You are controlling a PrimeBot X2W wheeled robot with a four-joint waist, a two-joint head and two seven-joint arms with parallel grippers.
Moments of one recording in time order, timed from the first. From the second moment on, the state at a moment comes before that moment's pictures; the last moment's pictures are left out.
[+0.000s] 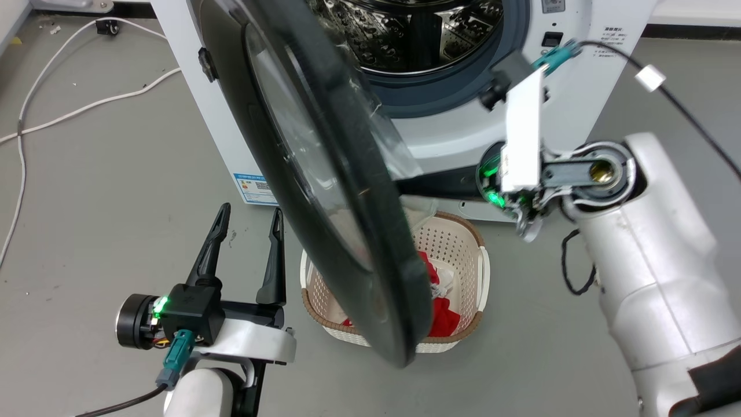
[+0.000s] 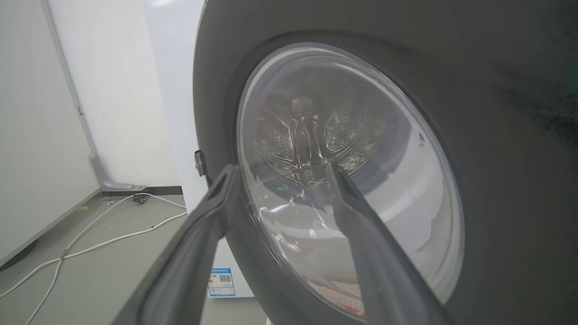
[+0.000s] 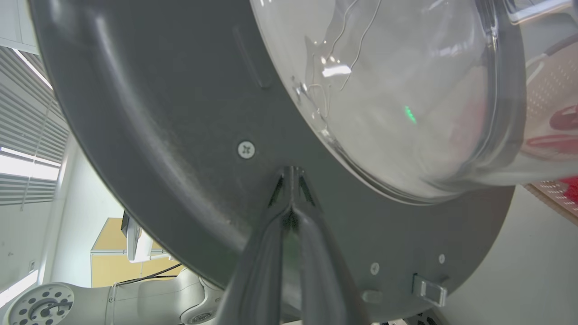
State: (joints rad) left arm -0.15 0.05 -0.10 0.03 -0.06 -0.04 -0.26; right arm -0.91 -0.05 0.25 0.60 1.35 0.13 1.17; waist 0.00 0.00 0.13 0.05
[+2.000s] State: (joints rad) left arm -0.06 0.05 -0.04 0.04 -0.06 -0.02 -0.26; right arm 0.02 -0.05 -0.05 -0.05 0.03 0.13 -0.26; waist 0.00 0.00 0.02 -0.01
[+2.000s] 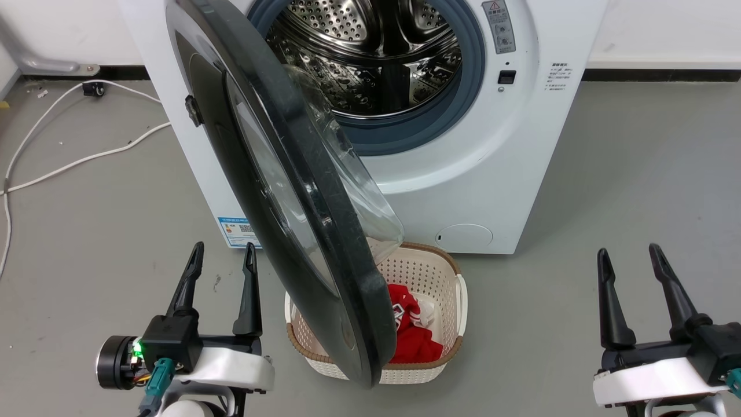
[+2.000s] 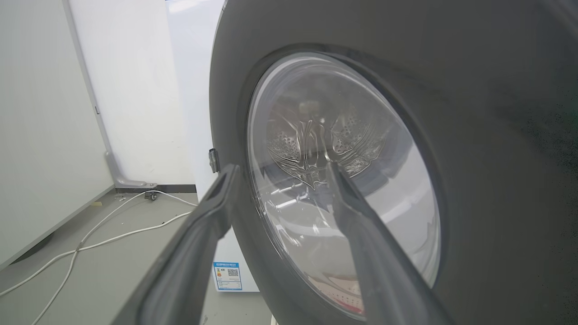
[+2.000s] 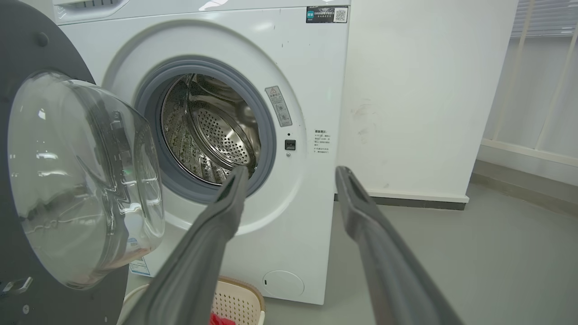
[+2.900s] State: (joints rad) left arm -0.07 0.05 -0.04 -0.08 -0.04 -0.02 -0.26; right arm 0.00 -0.05 -0.05 0.03 0.10 0.13 -0.26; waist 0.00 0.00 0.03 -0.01
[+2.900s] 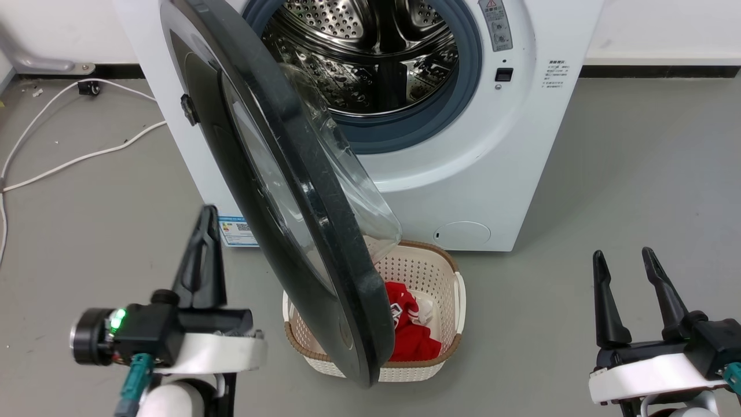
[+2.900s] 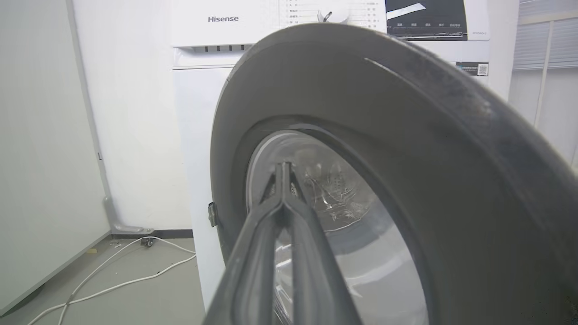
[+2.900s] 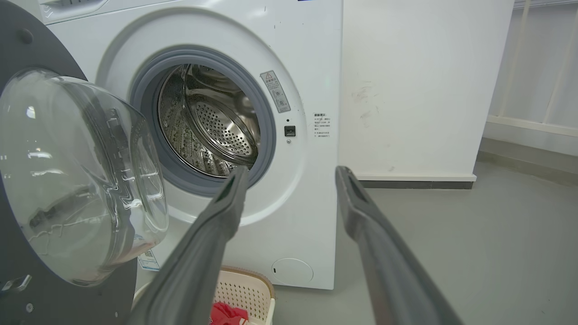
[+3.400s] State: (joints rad) left arm -0.16 0.05 -0.08 -0.55 0.01 0.00 -0.26; right arm 0.00 -0.05 -0.04 0.03 0.12 0.13 -0.26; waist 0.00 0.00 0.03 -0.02
